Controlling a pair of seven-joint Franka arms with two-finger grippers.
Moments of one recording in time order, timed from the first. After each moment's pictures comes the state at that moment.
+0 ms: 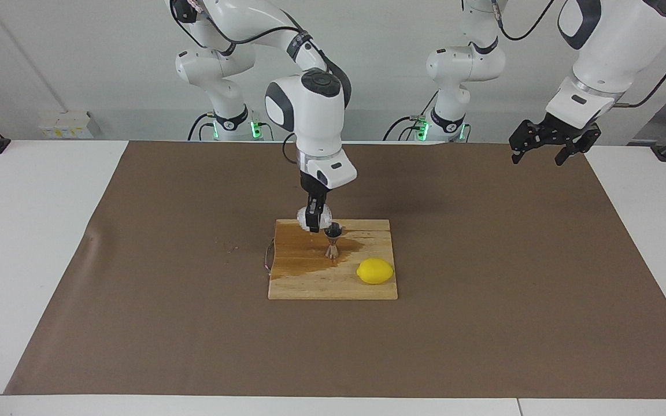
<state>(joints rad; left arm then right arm) -0.02 -0.02 -0.07 -1.59 -0.01 1.54 0.02 0.44 0.27 0.09 -1.65 -0.15 2.08 -0.78</state>
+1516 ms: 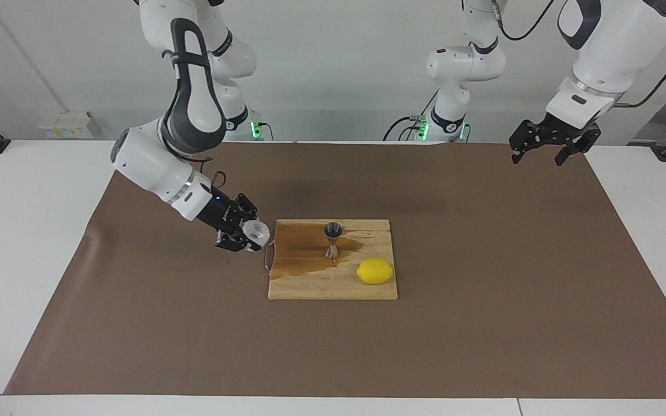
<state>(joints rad) -0.02 -0.02 -0.07 -1.59 -0.01 1.54 0.02 -0.03 0.19 0.09 -2.01 0.92 2.20 -1.98</state>
